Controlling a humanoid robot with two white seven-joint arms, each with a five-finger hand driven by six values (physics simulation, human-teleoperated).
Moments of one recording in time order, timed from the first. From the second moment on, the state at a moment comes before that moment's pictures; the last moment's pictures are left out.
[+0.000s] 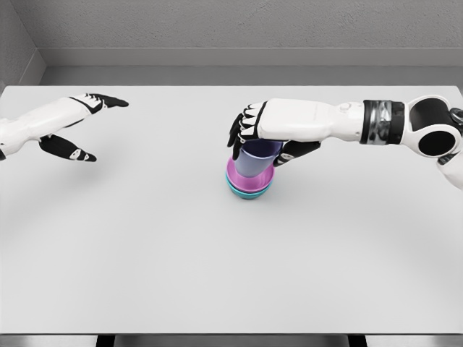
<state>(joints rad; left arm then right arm) -1.05 1.05 -1.43 -1.30 0.11 -0.61 0.08 -0.96 -0.73 1.01 -1.54 0.08 -0.61 0.41</state>
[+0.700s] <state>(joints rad) -1.05 1.04 -1.43 -1.30 0.11 -0.61 0.04 -0.95 -0.73 1.00 -1.53 0.09 -0.61 0.42</state>
